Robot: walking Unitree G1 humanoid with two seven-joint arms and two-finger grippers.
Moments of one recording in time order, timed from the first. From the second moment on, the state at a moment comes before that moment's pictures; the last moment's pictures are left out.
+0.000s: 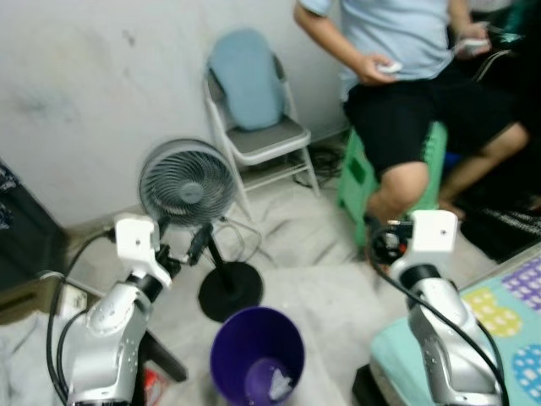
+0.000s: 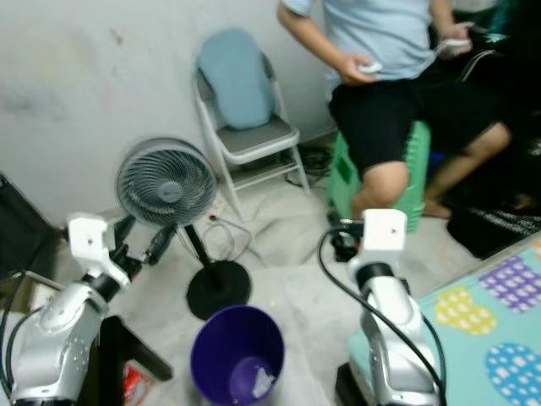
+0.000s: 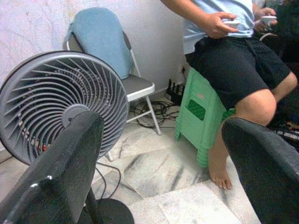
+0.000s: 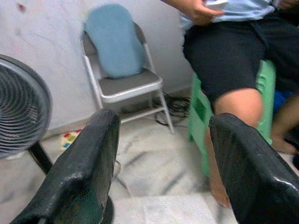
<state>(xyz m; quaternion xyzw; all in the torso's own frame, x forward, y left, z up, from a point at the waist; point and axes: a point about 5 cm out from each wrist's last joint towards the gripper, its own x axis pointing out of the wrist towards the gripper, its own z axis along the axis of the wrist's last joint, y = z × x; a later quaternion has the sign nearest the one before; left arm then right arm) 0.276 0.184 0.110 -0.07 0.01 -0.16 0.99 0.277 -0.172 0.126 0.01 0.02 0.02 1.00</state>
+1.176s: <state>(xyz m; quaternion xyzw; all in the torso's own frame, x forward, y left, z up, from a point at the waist) 0.257 0.193 0.088 -0.06 0.04 -0.06 1.00 0.322 -0.116 0.125 0.01 0.03 0.15 0.99</state>
